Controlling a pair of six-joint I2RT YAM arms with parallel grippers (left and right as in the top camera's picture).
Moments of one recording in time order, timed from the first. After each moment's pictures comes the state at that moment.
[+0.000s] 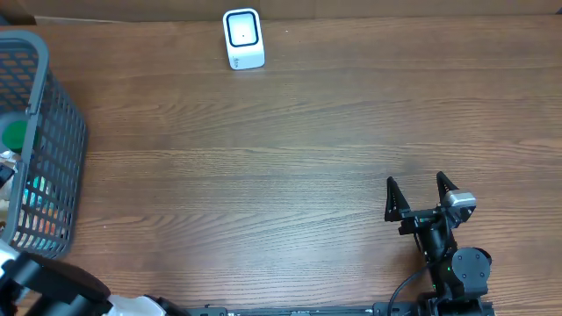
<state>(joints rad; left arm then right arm) 0.92 1.69 1.59 -1.07 -0.04 -0.13 0.07 0.01 0.02 -0.03 -0.08 0.17</state>
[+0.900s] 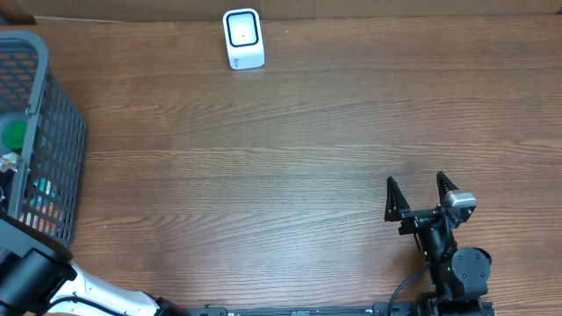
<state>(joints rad) 0.92 2.01 1.58 -0.97 -0.10 -0.09 0.07 0.01 0.02 -0.03 -0.08 0.17</state>
